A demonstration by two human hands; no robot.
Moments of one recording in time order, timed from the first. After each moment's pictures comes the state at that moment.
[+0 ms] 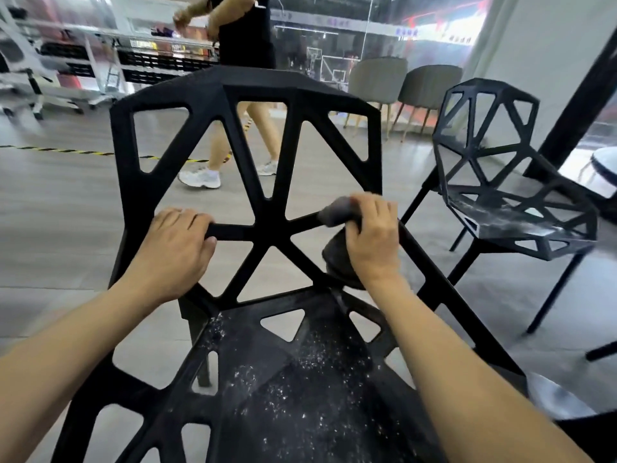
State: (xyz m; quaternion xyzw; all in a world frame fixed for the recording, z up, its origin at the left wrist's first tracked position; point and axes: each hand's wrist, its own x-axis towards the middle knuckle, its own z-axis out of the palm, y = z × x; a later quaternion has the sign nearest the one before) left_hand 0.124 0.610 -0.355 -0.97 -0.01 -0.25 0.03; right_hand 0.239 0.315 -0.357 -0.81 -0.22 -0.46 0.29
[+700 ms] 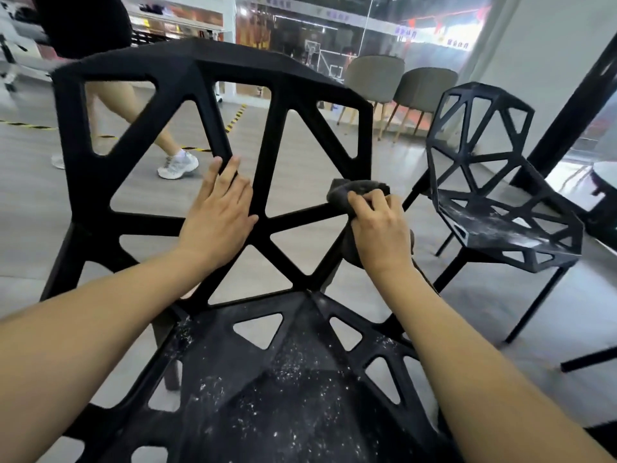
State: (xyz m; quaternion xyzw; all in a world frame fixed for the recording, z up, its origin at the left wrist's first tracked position) left_hand 0.212 0.540 -0.350 -0.95 0.01 -0.28 0.15; right_hand 0.294 0.274 -0.363 -0.84 -0.23 -0.49 0.03
